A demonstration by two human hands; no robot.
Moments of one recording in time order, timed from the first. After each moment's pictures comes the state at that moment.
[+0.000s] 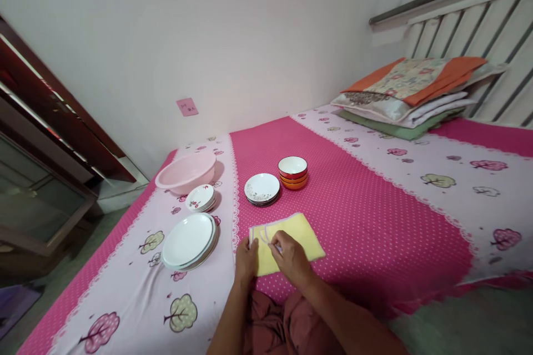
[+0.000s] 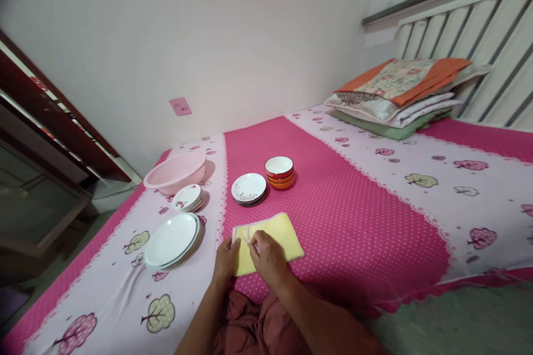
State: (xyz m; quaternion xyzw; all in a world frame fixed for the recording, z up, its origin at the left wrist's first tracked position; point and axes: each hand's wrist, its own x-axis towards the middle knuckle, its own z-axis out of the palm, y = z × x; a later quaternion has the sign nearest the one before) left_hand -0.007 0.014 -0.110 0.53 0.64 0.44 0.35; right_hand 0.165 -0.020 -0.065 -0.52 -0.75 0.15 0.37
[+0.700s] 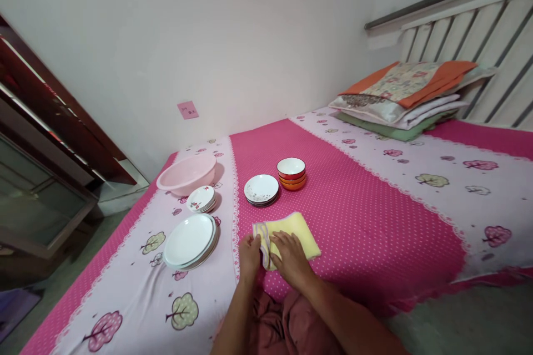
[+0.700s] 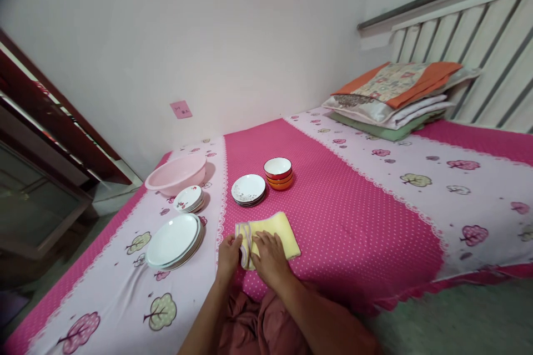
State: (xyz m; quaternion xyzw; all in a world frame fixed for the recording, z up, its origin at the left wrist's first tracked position) left_hand 0.015 0.010 -0.083 0.47 0.62 0.49 0.40; right_hand 0.172 -0.021 -0.094 -0.52 -0.72 0.23 0.40
